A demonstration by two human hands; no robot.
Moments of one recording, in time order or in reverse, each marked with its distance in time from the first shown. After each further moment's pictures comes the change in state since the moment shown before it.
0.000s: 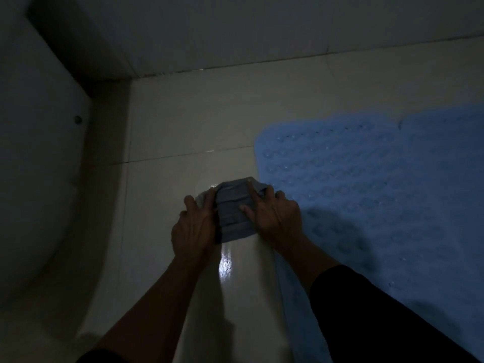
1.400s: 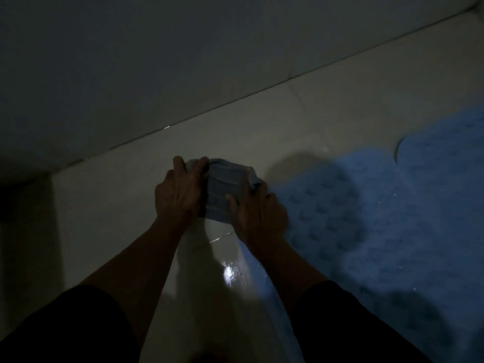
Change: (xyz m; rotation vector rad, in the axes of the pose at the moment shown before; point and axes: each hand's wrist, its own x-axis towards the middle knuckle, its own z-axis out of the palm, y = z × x) left_hand 0.295 0.085 -0.077 0.154 0.017 0.390; right_hand 0.206 0.035 -0.012 0.254 -0.085 0.497
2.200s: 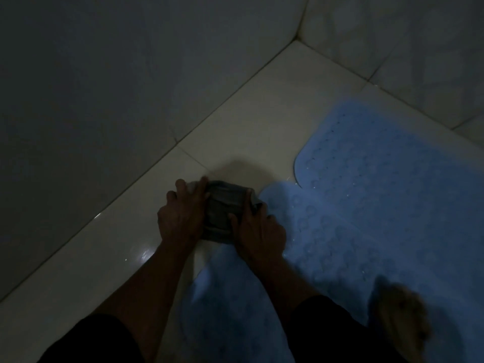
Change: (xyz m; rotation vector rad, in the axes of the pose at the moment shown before) left_hand 0.122 0.159 0.003 0.015 0.016 0.447; right_hand 0.069 0.114 -0.042 0.129 0.079 0.565
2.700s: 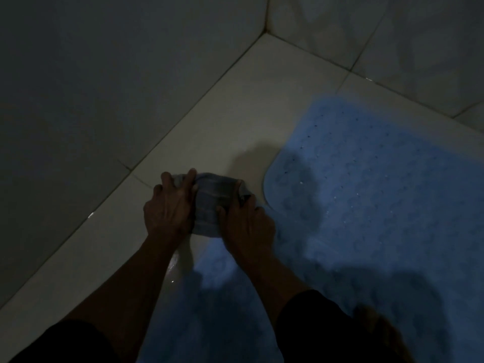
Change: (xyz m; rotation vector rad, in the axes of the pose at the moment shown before) left_hand 0.087 0.069 0.010 0.061 0.006 0.061; right_hand 0.080 0.044 -0.038 0.053 0.013 0.004
